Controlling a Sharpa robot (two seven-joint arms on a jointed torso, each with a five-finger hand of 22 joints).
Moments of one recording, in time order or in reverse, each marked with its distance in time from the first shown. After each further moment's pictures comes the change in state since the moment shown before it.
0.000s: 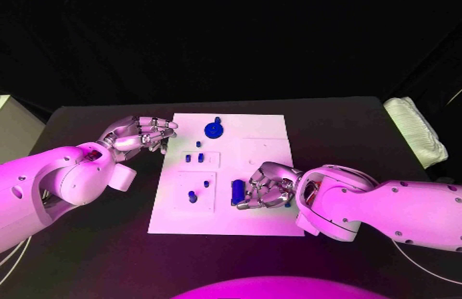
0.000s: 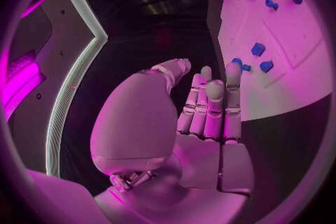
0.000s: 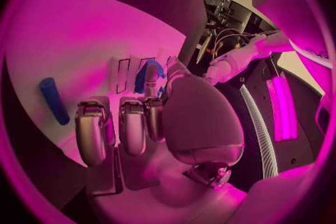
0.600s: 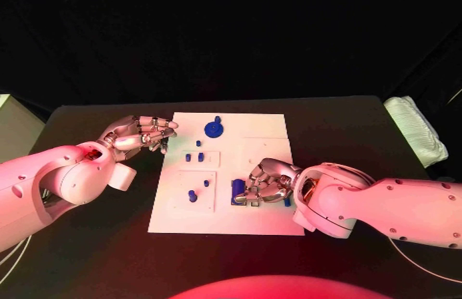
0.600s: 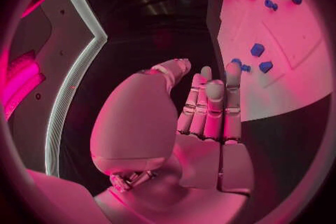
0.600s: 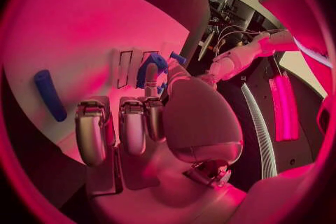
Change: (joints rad) left arm 0.000 0.000 0.000 0.000 -0.002 0.002 -0.004; left_hand 0.000 0.000 0.000 0.000 0.000 0.000 0.000 0.000 0.000 -0.004 0.004 0.000 0.001 0.000 0.000 0.000 0.000 0.000 0.000 0.000 0.000 0.000; right arm 0.000 0.022 0.000 -0.024 -0.009 -0.033 -0.012; right_hand -0.030 0.030 0.000 0.000 -0.009 0.003 -0.003 0.000 0.005 0.000 0.000 0.000 0.000 0.000 0.000 0.000 0.000 0.000 0.000 0.000 0.000 0.000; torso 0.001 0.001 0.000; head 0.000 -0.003
